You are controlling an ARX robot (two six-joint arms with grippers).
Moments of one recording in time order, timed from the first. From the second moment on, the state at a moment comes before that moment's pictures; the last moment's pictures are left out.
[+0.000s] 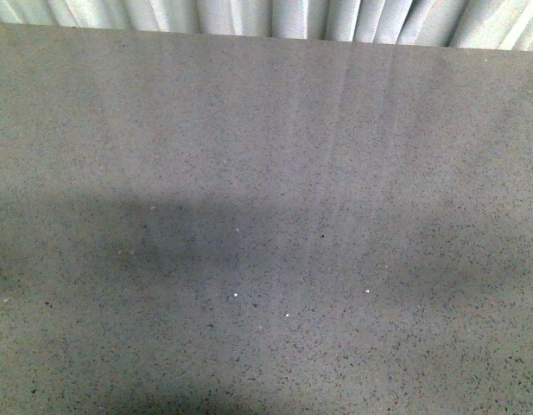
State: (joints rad) left arm 0.00 0.02 0.01 0.00 0.00 0.00; right arm 0.00 0.00 0.02 0.00 0.00 0.00
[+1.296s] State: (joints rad) left arm 0.39 1.38 0.31 0.51 0.16 0.12; right arm 0.00 0.00 0.02 0.00 0.00 0.00
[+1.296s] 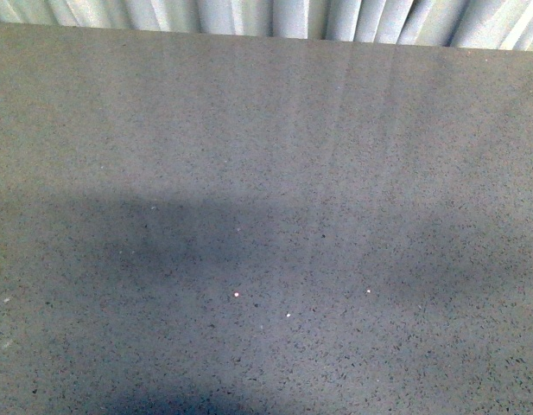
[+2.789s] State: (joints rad) left arm 0.39 1.68 0.35 0.68 0.14 0.13; right arm 0.00 0.00 0.02 0.00 0.00 0.00
